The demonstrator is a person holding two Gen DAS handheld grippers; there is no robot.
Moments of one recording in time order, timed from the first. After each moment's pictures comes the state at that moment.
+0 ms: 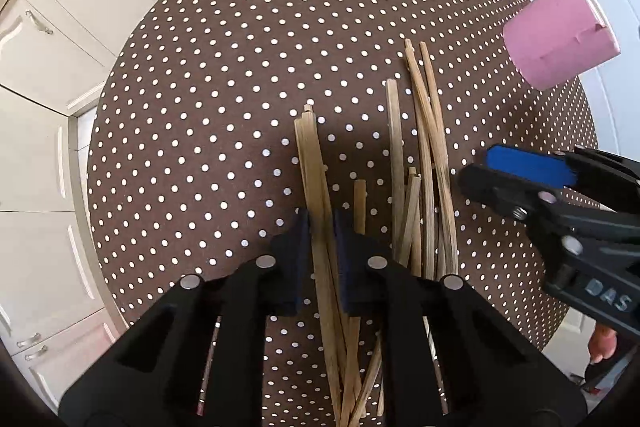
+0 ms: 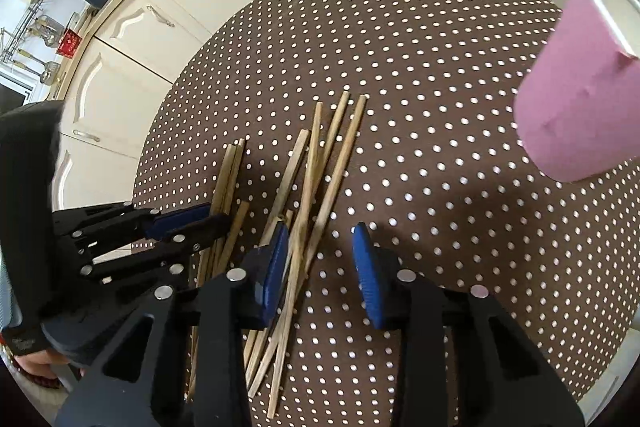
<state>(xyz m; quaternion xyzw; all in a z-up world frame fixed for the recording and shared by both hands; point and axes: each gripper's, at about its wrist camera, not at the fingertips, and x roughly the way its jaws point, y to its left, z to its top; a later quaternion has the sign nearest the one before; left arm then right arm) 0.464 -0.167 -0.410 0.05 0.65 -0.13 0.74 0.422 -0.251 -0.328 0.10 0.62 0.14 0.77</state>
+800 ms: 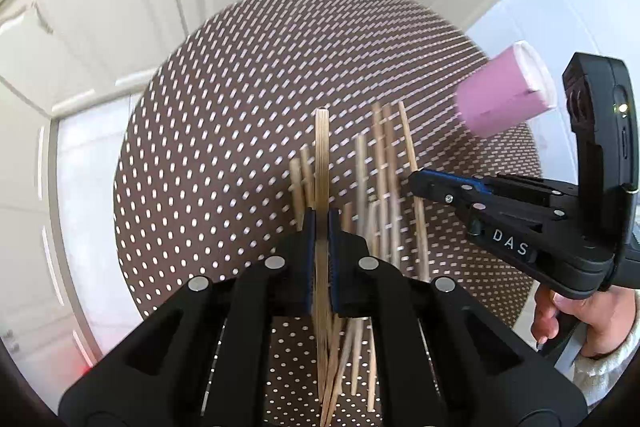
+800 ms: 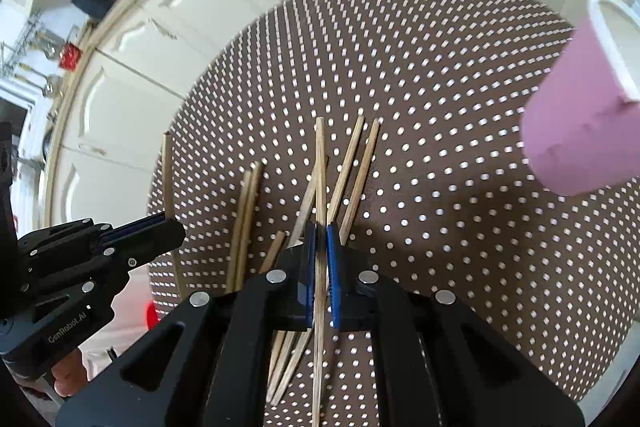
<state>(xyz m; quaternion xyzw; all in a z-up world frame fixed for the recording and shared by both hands) 0.449 -0.109 -0.329 -0.02 0.60 -0.18 0.78 0.429 -0.248 -0.303 0.12 0.60 0.14 0.77</state>
